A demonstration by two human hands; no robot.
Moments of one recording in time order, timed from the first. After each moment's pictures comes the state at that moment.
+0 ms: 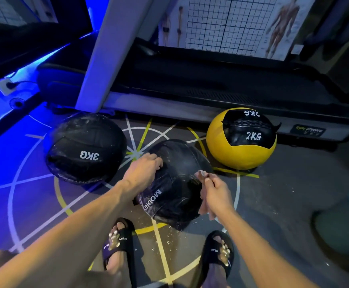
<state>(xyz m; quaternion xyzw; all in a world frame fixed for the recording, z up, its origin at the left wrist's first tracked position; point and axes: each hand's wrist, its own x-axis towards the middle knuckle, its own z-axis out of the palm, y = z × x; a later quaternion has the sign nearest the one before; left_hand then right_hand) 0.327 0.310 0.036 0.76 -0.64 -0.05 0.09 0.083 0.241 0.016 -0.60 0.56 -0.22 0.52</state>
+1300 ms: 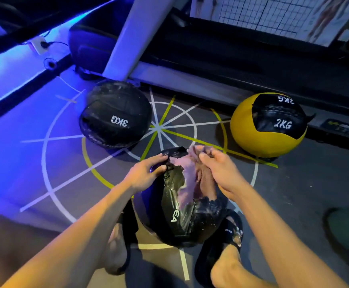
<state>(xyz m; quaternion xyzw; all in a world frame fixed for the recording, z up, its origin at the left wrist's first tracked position) 0.337 0.433 -0.015 0.77 -0.45 -0.33 0.31 0.134 0.291 0.055 -0.62 0.38 -0.18 0.67</state>
